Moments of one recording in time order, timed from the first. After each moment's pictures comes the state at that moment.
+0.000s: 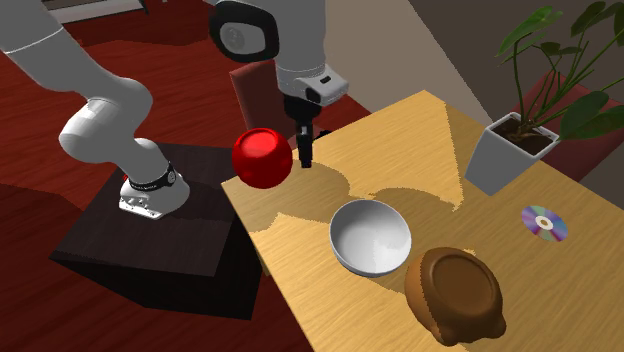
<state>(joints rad) -0.02 -0.23 -0.04 -2.23 -0.09 2.05 -0.16</state>
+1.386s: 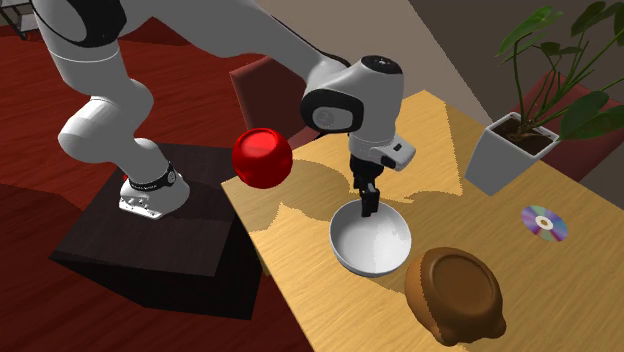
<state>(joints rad) -0.04 0.31 -0.06 -1.88 -0.13 2.24 -0.22</state>
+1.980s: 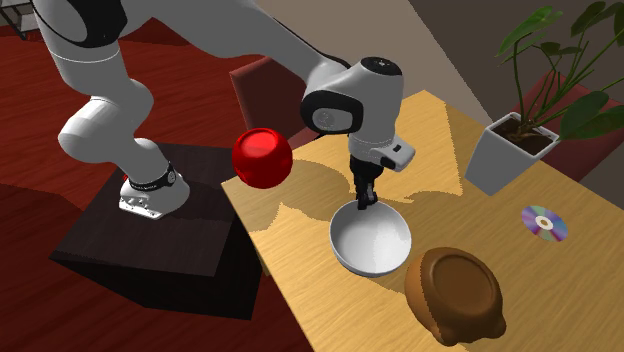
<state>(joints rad) -0.04 0.32 -0.06 -1.88 -0.13 2.25 -0.22</state>
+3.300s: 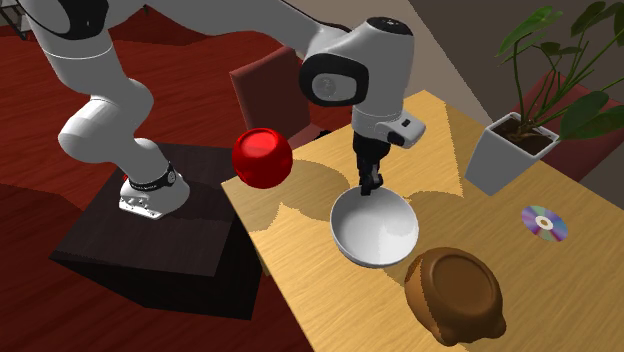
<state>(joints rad) -0.04 0.25 -0.06 -1.81 -0.12 2.11 -0.23</state>
